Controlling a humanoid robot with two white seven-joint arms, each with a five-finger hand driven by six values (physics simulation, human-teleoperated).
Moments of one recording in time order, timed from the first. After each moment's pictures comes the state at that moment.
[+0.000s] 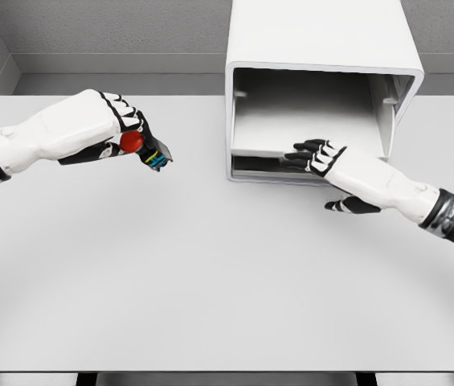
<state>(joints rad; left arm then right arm) -0.40 0.59 -0.13 -1.76 -0.37 -0.61 -0.61 -0.31 -0.78 0.47 -1.62 0.43 -0.61 0.12</state>
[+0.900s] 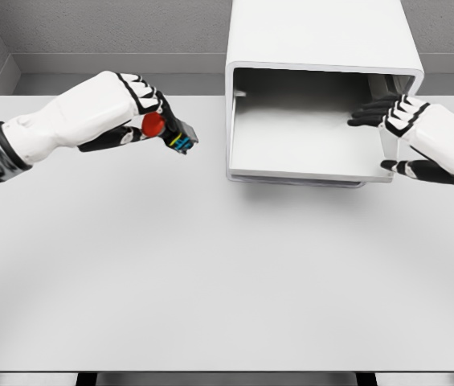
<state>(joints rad) -0.44 0.46 -0.11 -1.76 -0.38 -0.61 -0.61 -0.16 -0.91 0.17 -1.74 0.28 -0.61 0.12</state>
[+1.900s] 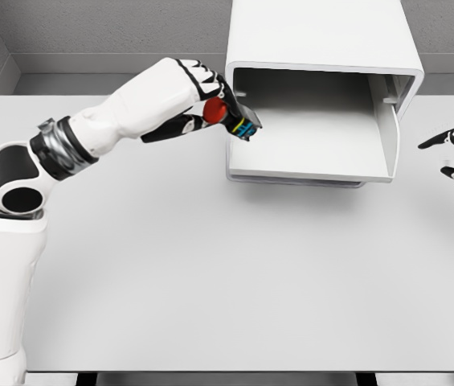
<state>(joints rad) -0.47 0.18 -0.12 -1.73 -0.49 -0.61 -0.61 -0.04 -0.95 0.06 -1.49 0.23 -0.61 0.12</state>
